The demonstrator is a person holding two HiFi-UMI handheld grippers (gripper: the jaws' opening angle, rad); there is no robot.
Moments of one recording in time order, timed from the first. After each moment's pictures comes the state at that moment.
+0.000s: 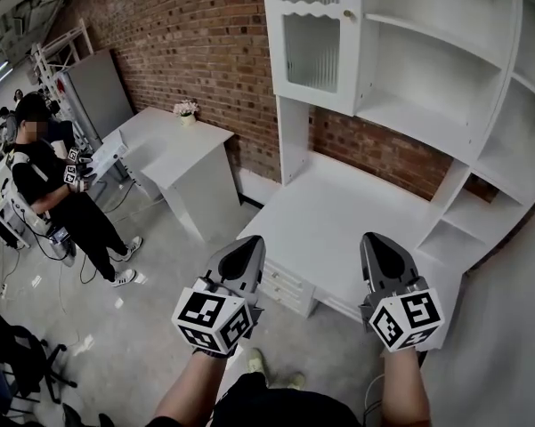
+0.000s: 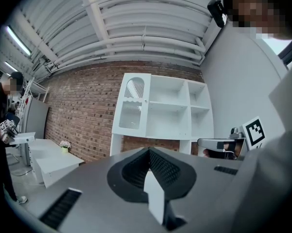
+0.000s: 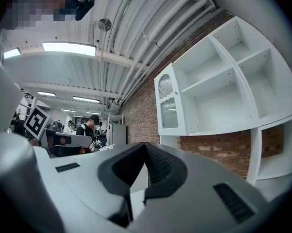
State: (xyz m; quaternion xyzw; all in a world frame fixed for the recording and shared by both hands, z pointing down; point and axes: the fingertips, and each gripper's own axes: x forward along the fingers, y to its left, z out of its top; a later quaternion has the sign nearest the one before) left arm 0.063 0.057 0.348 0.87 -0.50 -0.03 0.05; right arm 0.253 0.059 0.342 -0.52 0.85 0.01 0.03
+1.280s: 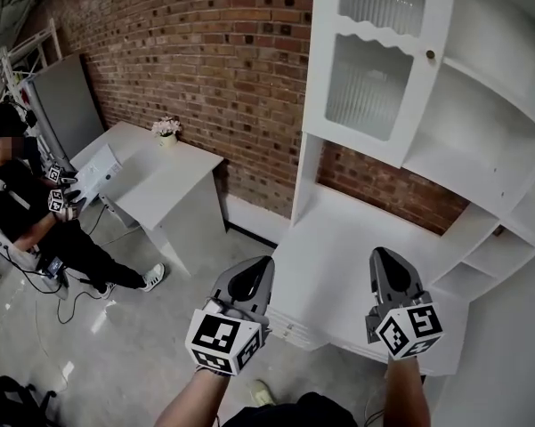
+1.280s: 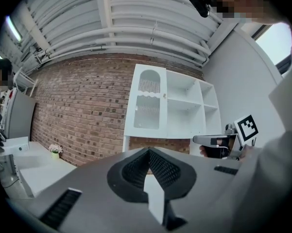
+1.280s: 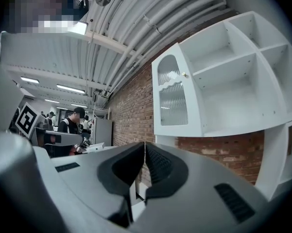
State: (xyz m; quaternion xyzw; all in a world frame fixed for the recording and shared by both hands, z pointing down) left arm -0.057 -0.142 0.368 0.90 -0.44 -0.02 0.05; right arm 0.141 -0.134 0.353 -0.59 0.80 0.01 0.01
